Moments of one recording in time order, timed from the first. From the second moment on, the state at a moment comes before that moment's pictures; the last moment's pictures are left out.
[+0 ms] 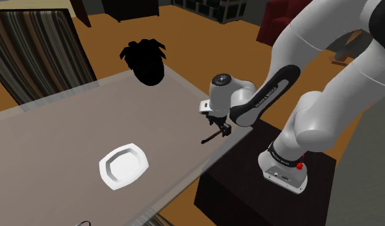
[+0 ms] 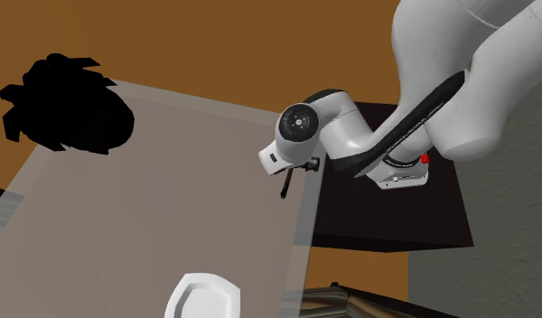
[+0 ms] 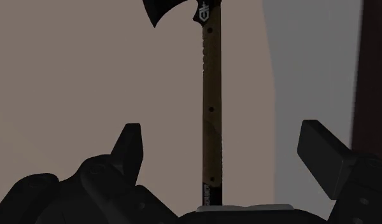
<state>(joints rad) 0.19 -0.17 0.03 -2.93 -0.34 2.66 -0.82</state>
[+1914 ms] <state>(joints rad) 0.21 -0.25 0.03 -2.93 -0.29 2.58 -0.88</state>
